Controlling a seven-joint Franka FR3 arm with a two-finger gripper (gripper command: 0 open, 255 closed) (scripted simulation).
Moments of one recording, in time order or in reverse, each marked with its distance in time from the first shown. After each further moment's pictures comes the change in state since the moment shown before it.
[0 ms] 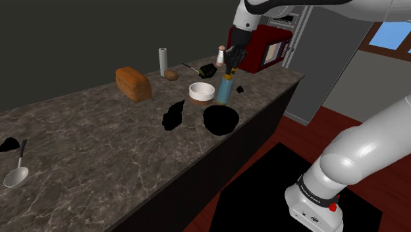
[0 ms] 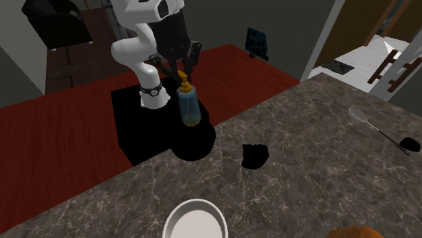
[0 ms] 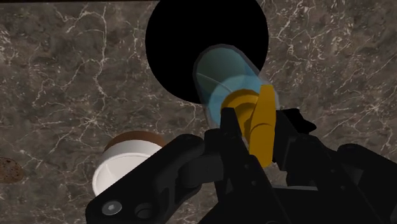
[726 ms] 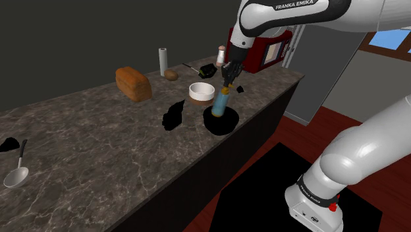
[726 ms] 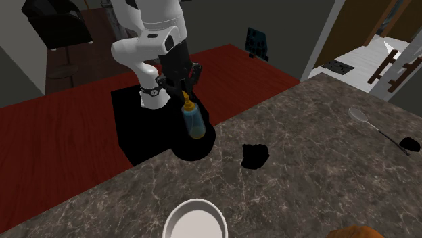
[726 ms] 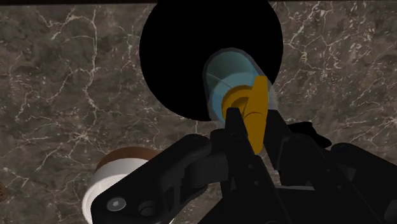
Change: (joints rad) arm 0.003 0.000 0.005 -0.149 0.007 0.149 -0.015
